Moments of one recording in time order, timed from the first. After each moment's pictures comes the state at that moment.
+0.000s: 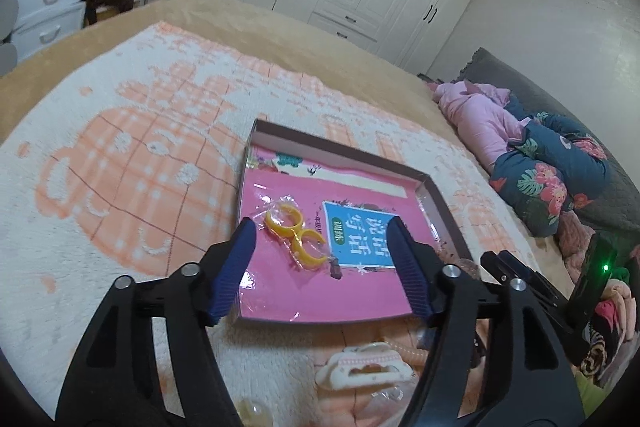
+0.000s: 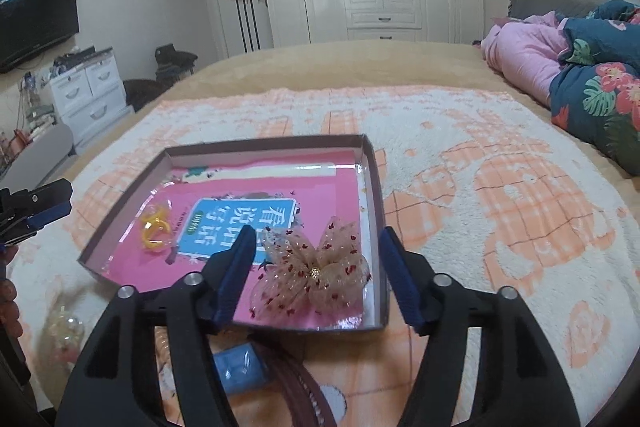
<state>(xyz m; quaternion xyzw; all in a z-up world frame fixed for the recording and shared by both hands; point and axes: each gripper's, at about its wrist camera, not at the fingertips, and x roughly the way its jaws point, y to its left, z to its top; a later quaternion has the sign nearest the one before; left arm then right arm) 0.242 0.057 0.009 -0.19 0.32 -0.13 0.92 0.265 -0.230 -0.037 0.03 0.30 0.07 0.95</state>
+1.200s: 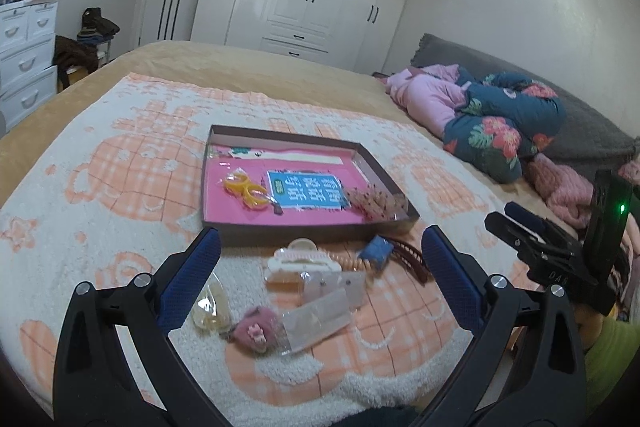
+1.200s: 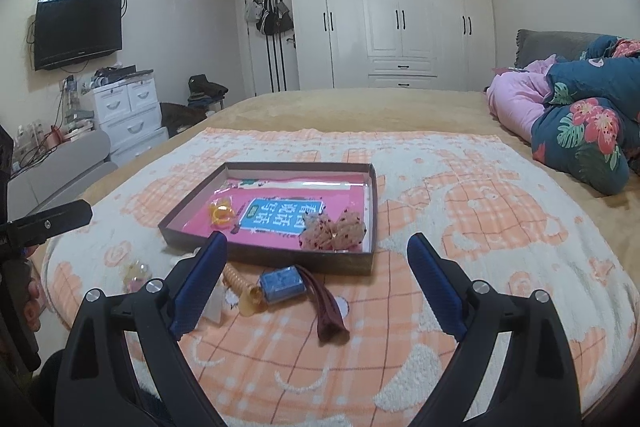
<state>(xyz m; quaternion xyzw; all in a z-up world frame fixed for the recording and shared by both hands) 0.107 0.018 0.030 -0.09 0.27 -0.19 0.94 0.124 -0.238 0.000 0.01 0.23 0.11 0.97</state>
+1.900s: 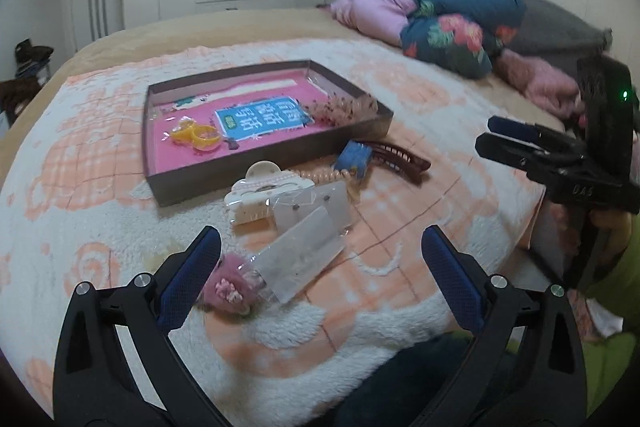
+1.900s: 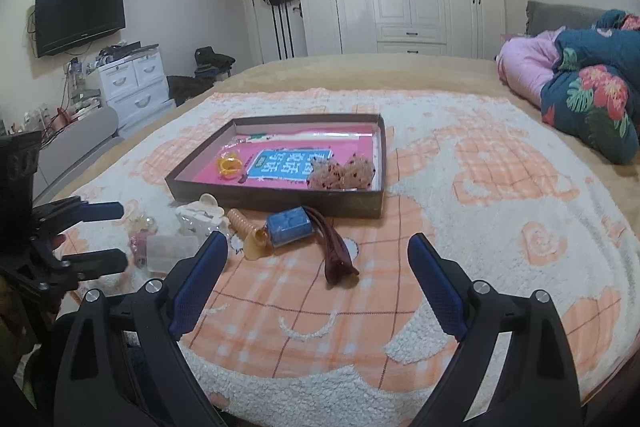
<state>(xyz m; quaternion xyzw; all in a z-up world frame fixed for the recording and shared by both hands) 0.117 -0.016 -0.021 0.05 0.35 -0.28 0.89 0.116 -0.240 -0.034 0.01 0.29 0.13 0.95</state>
